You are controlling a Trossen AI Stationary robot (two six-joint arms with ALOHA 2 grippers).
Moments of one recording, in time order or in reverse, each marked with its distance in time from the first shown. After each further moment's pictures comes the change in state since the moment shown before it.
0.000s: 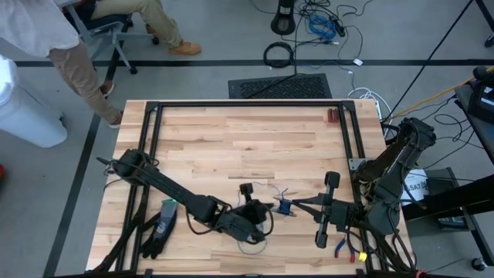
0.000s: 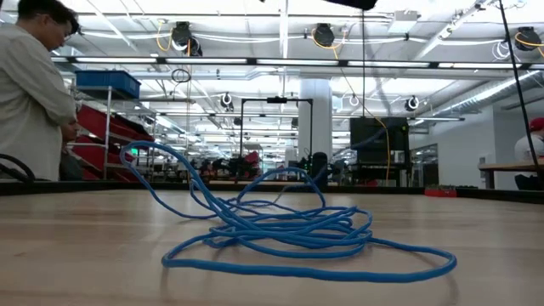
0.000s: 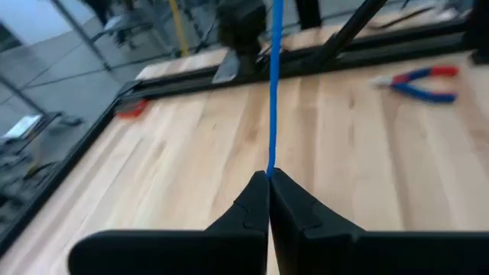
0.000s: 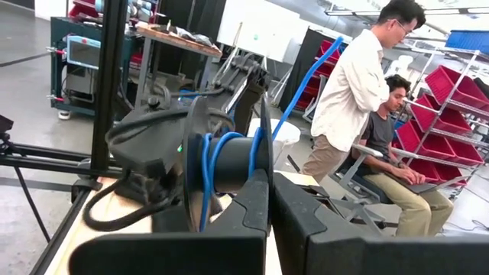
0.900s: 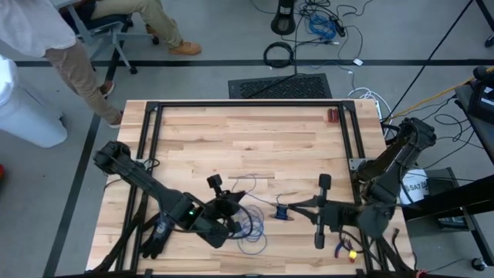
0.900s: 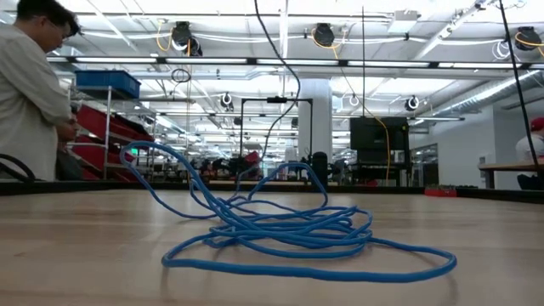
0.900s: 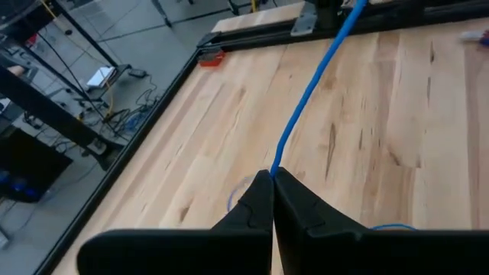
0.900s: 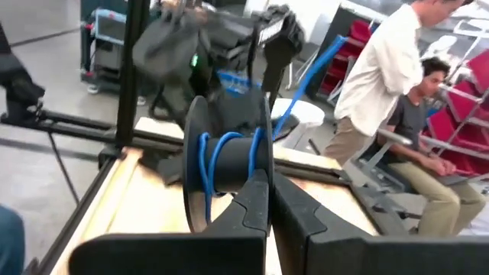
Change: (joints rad) left arm -0.093 -0.205 0.000 -0.557 -0.209 -0.348; right arm -0.034 -0.001 0.000 -0.177 -0.118 0.135
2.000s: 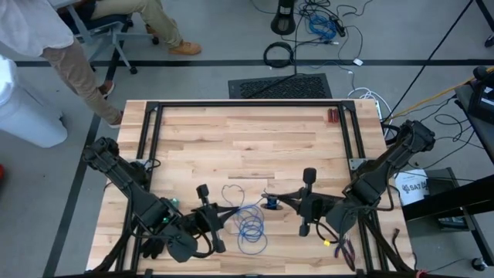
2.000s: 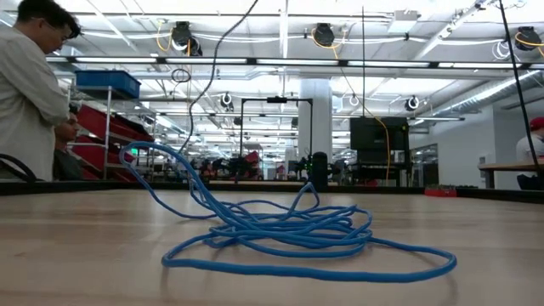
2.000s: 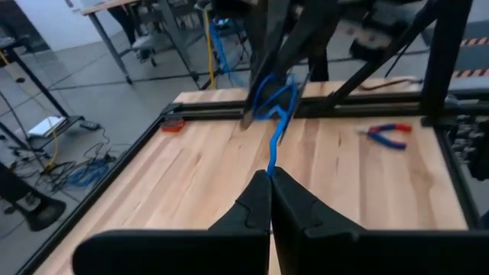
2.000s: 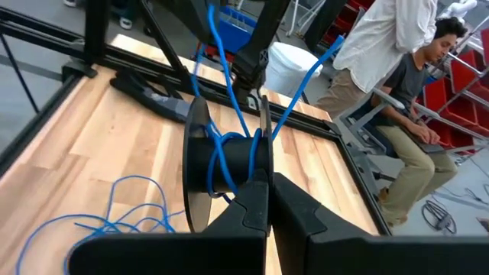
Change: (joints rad) left arm -0.151 -0.111 0.000 0.232 -0.048 0.142; right arm -0.144 0.050 0.000 -0.234 -0.115 0.061
